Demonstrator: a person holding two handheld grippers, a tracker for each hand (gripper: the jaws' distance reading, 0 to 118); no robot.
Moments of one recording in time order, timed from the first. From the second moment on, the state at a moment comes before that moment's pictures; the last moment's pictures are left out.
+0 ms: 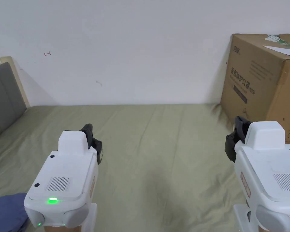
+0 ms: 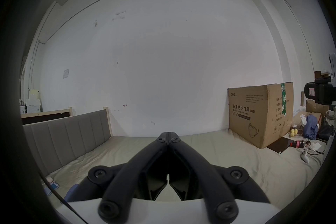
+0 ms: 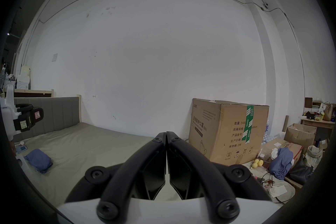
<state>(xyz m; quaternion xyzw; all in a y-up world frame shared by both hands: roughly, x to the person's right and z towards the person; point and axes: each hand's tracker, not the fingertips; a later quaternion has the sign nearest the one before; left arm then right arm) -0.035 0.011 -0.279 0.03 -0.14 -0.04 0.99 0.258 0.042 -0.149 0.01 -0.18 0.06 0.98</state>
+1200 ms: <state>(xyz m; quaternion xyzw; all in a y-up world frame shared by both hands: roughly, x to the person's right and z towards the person) -0.040 0.009 -0.278 0.03 -0.11 -0.04 0.99 0.264 0.040 -0.143 0.01 -0.18 0.04 0.98</state>
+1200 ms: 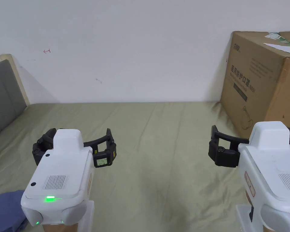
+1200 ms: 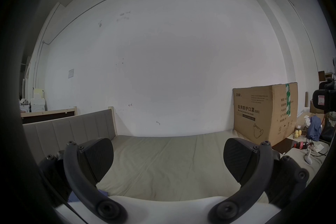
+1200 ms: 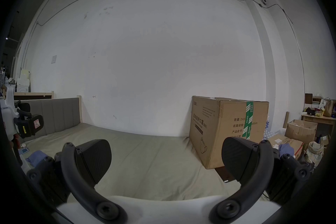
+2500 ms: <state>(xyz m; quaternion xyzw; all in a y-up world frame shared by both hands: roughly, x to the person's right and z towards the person) -0.039 0.010 -0.276 0.03 -0.12 -0.04 0.99 0.259 0.042 -0.142 0.01 -0.17 0.06 0.98</state>
